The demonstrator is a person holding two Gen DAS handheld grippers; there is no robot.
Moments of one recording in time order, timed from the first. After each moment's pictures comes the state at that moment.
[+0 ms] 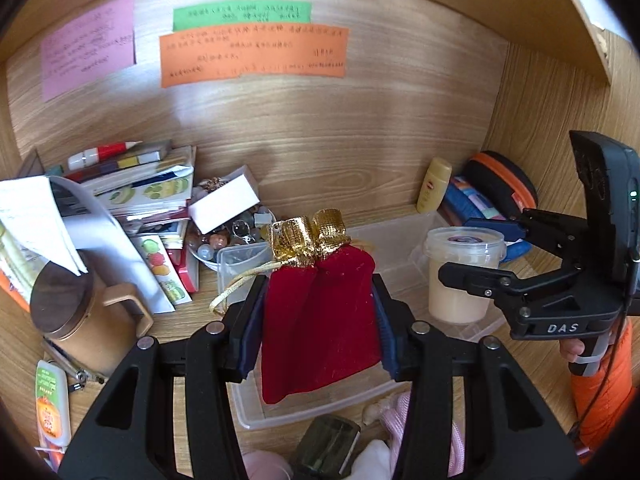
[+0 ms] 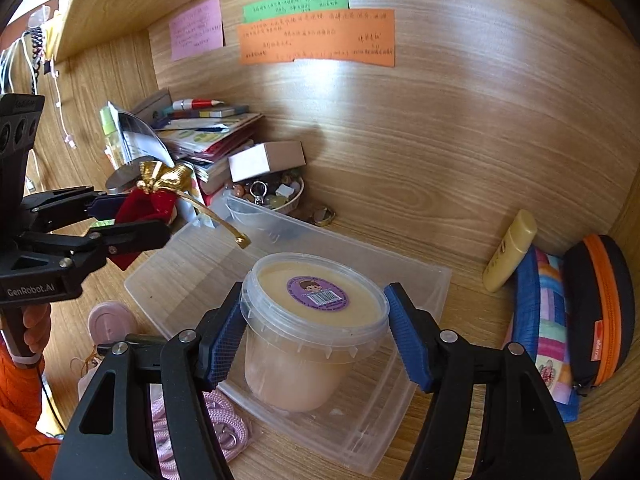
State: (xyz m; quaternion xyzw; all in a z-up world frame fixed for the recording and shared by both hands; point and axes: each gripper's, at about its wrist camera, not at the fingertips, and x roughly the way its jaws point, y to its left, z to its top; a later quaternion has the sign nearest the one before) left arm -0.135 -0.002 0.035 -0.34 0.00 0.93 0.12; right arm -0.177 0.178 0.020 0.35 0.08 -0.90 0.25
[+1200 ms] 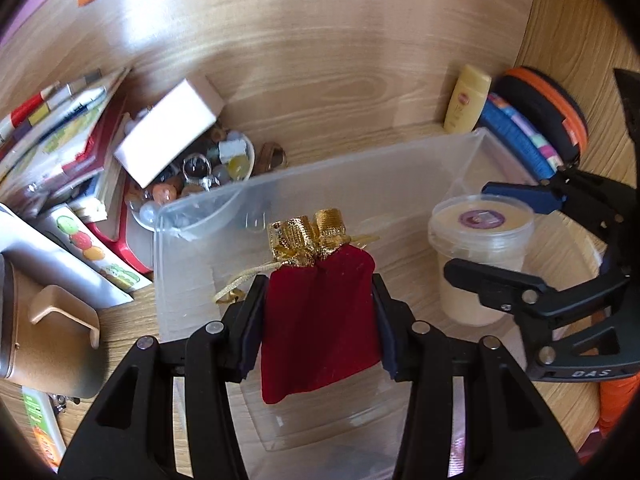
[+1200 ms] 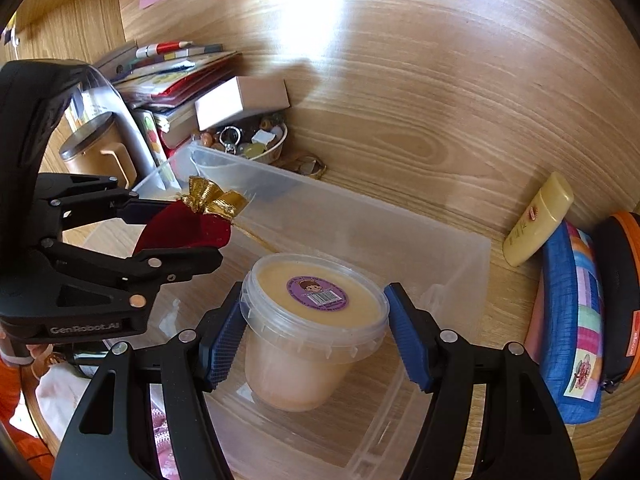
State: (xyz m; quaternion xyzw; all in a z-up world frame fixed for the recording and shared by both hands) left arm -0.205 0.018 -0.036 -0.46 0.07 0.87 0.14; right arm -0.213 0.154 -0.028 0.41 0.11 -0.88 0.22
